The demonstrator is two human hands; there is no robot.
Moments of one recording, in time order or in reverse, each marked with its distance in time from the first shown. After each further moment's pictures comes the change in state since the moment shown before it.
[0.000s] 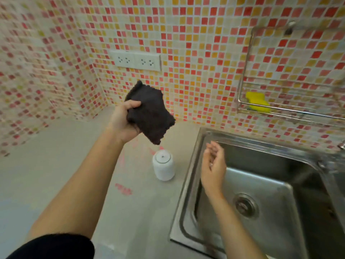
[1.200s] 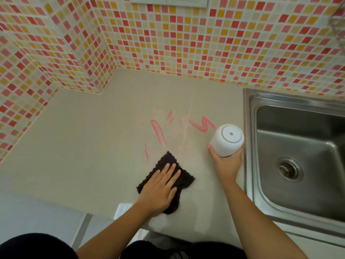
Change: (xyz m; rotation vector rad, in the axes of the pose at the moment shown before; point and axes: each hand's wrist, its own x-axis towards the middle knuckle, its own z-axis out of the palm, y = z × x) left_hand -0.028 -0.161 -0.289 2.049 -0.494 0.229; right_hand -0.071 0.084 0.170 -0.202 0.235 0.298
